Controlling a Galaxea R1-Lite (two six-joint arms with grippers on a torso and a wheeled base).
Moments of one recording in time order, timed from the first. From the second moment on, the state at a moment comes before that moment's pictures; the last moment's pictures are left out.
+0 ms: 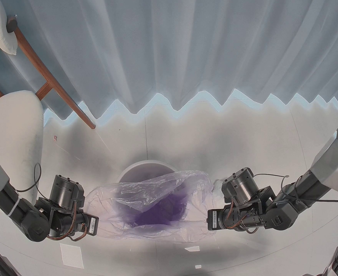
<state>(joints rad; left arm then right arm) -0.36 1.82 -0.40 -0.51 0.22 -0.09 0.54 2.04 -0.80 -0.30 0.00 0.57</state>
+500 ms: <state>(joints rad) -0.35 2.01 -0.35 -0.78 0.23 -0.07 0.54 2.13 -0.73 -0.47 -0.04 0.55</state>
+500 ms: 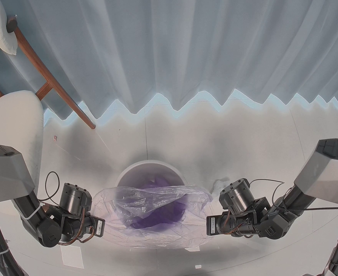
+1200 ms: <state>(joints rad) -0.30 2.10 -0.26 -0.96 0.17 0.04 0.53 2.22 -0.61 -0.64 -0.09 0.49</state>
